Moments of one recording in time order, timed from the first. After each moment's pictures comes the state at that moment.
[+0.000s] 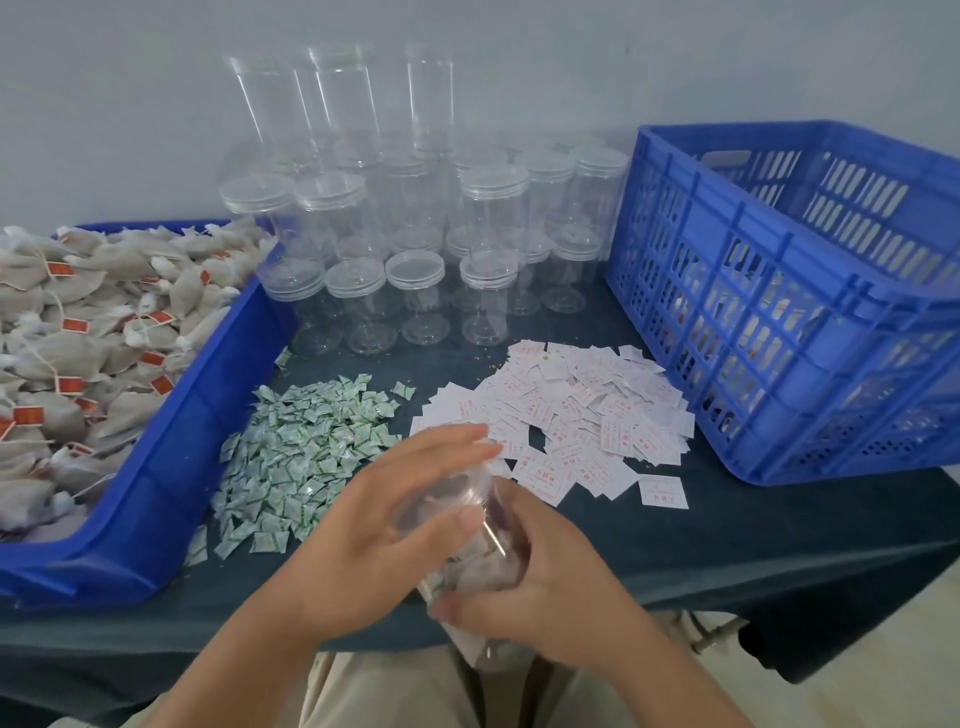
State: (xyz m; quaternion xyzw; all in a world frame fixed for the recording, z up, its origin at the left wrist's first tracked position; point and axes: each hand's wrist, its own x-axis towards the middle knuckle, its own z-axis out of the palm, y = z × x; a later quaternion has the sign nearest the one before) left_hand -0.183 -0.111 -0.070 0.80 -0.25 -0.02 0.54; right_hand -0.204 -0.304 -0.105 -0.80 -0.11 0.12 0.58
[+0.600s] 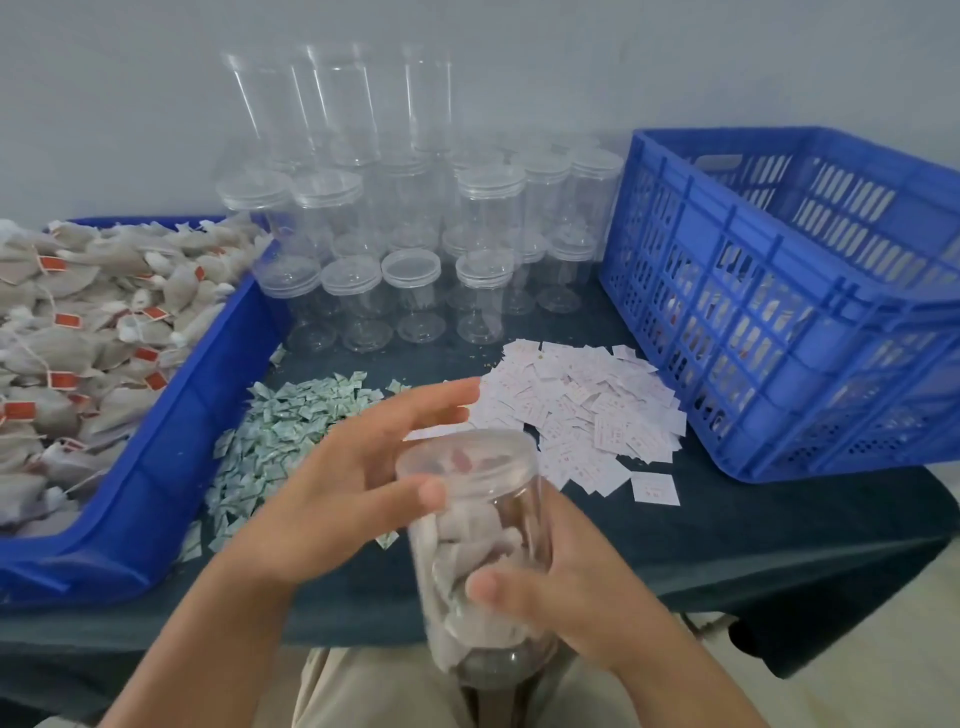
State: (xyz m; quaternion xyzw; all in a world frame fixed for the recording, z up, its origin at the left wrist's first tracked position) left_hand -0.163 -0.096 -0.044 0.73 -0.29 -0.08 0.61; right_hand -0.208 -0.307 -0.083 -0.63 -0.19 0.16 0.74
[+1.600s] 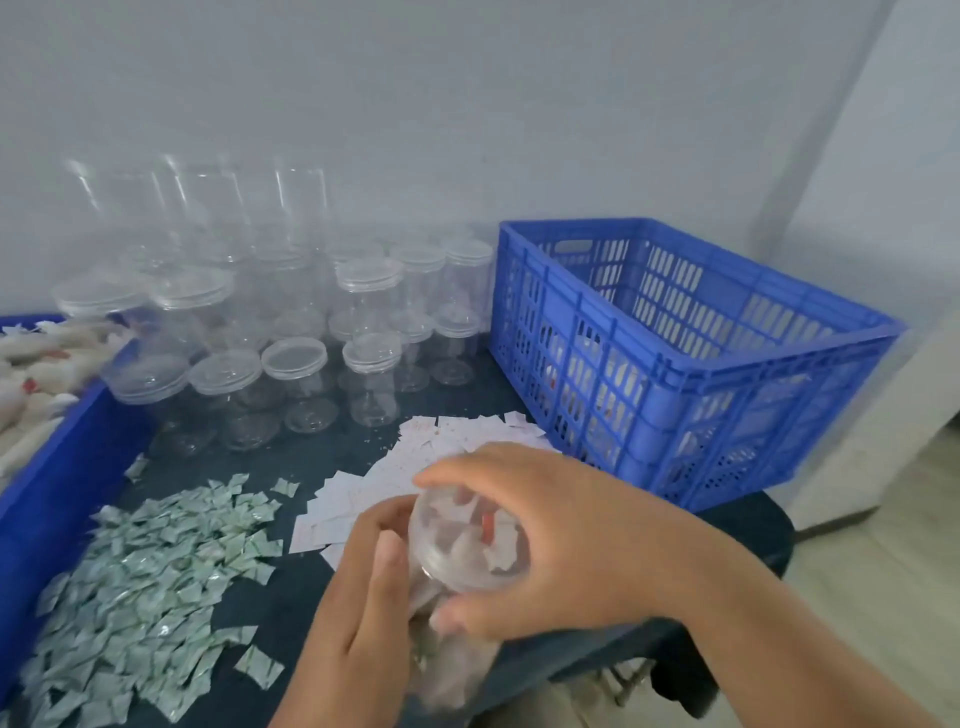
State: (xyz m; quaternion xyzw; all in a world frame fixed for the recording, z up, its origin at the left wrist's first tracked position) left_hand -0.181 -0.192 -0.088 0.75 -0.13 0.05 0.65; right_hand -0.188 -0.389 0.035 -0.94 -0.23 0.05 0.24
